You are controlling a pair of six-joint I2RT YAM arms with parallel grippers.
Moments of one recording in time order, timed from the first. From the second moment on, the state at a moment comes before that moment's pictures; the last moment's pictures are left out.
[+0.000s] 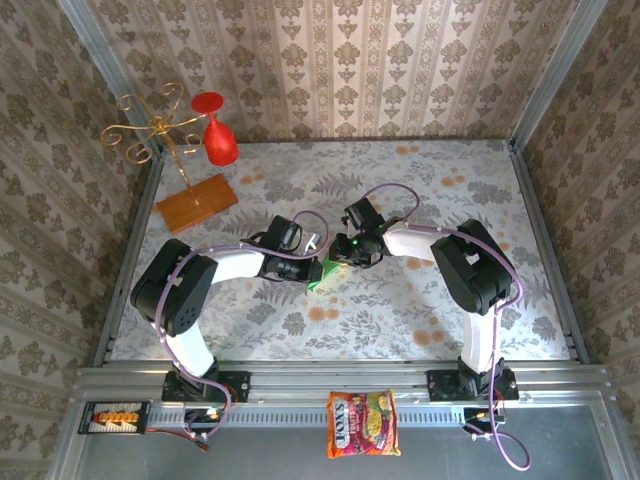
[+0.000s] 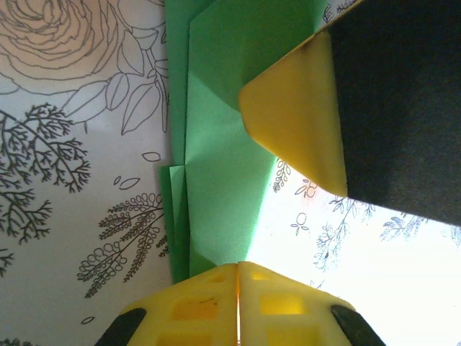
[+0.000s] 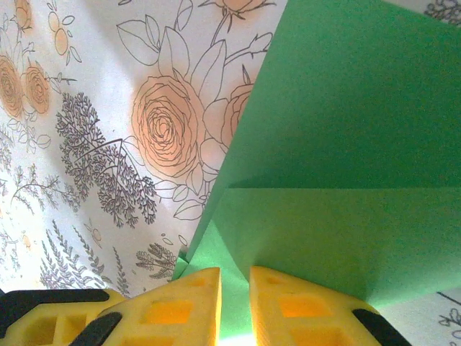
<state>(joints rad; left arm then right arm) -0.61 1.74 0.84 -0.12 0.53 -0.35 0.55 1.95 1.16 -0.25 -0.37 0.71</state>
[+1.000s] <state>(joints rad) -0.61 1.74 0.82 -0.11 0.52 -0.35 0.53 1.98 1.22 -0.29 -0.33 0.68</state>
